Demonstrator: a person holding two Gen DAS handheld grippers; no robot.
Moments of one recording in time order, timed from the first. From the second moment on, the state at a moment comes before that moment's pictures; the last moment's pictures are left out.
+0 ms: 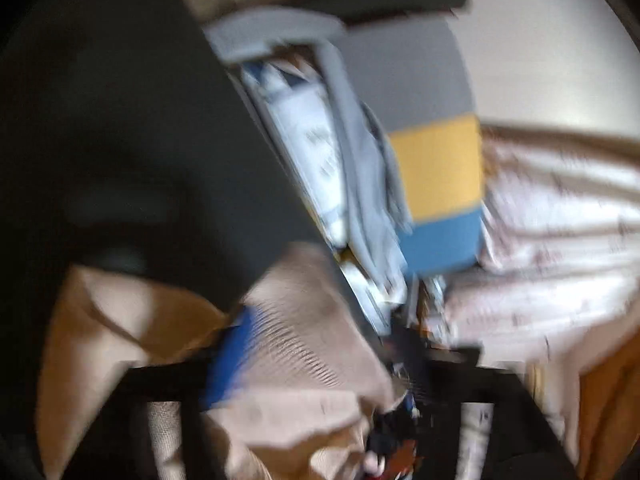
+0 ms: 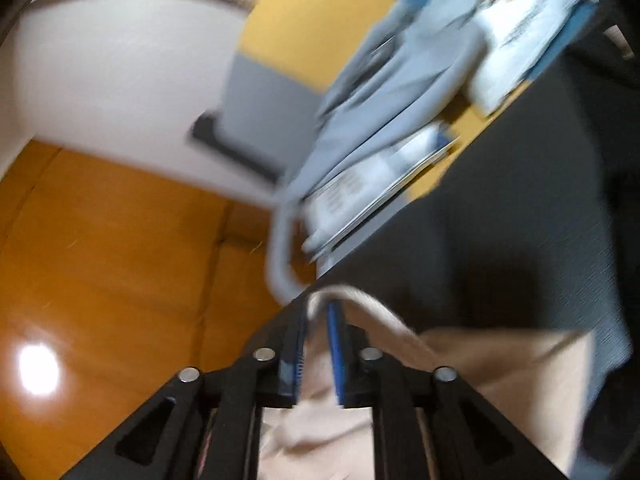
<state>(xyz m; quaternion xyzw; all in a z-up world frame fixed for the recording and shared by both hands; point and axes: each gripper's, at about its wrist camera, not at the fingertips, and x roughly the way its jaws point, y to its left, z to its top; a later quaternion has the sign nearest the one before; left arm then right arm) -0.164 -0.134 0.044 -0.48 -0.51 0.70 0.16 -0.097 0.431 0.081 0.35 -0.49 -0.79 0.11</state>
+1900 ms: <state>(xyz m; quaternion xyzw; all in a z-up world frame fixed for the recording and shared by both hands) 0.066 -0.146 0.078 -0.40 -0.16 0.87 0.24 0.150 0.421 0.093 0.34 -0.29 -0.88 0.17</state>
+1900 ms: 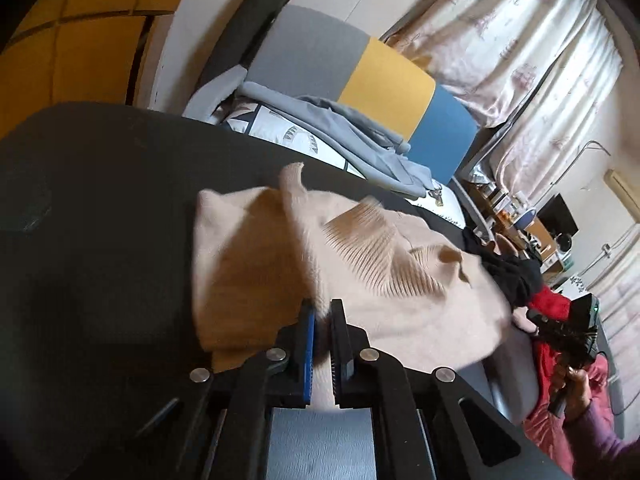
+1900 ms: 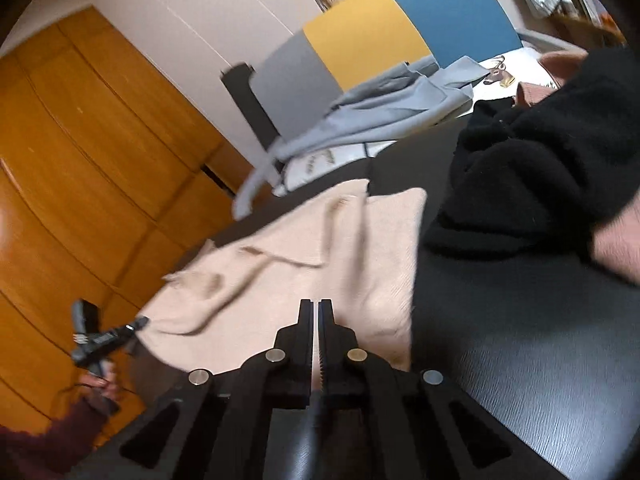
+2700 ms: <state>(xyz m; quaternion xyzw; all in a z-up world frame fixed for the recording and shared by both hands) 0.047 -0.113 0.023 -0.46 -0.06 0.88 0.14 0.100 0.382 0.057 0.43 -0.12 -0.89 0.09</state>
